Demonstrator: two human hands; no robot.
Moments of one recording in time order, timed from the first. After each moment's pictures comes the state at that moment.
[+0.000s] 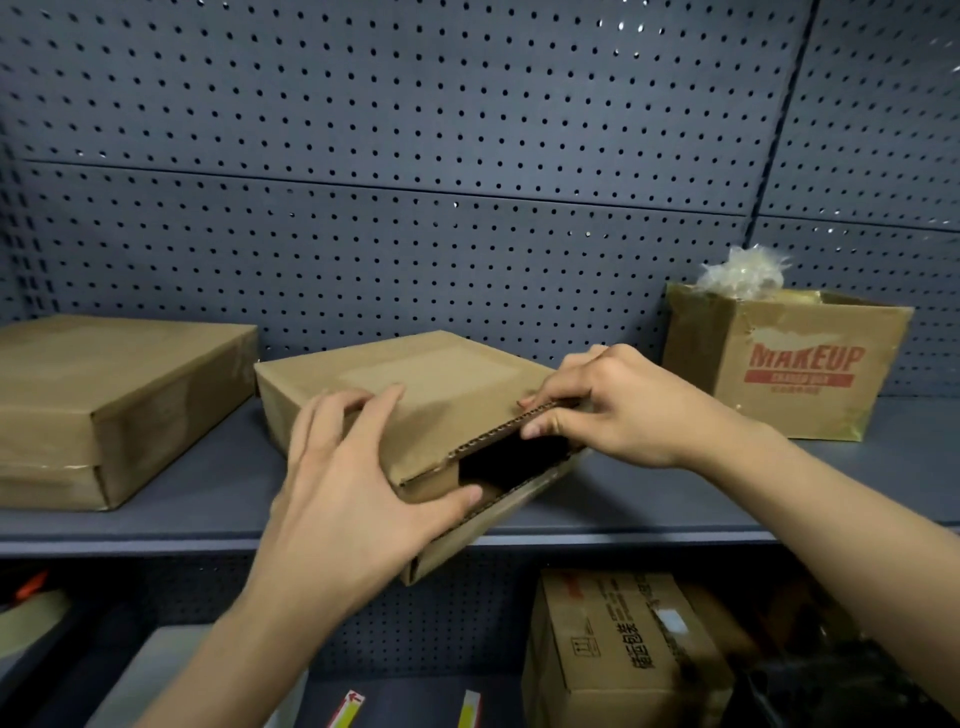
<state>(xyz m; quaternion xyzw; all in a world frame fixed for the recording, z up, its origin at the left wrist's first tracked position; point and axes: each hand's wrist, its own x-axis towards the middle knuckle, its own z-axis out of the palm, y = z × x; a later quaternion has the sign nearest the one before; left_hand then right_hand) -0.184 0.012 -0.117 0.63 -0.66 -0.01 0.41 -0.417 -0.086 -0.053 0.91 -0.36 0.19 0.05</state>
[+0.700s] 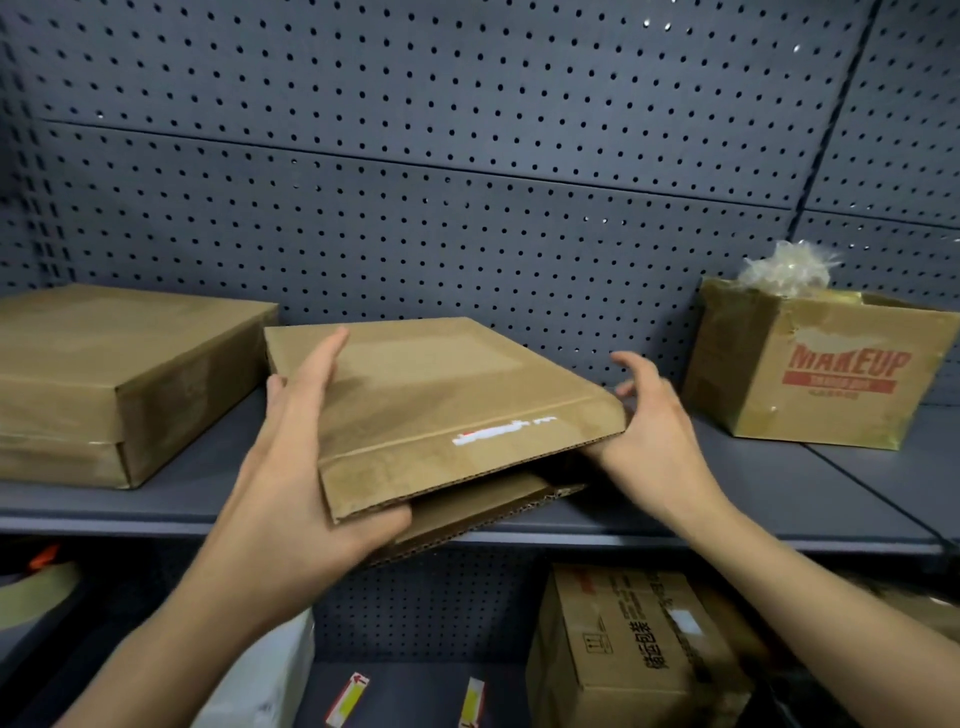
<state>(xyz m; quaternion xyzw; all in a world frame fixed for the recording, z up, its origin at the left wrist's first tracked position) -0.129 0.021 -0.126 0.55 -0.67 -0.09 0.49 -0.403 -0.089 -0.119 0.70 -0.56 0.43 -0.12</state>
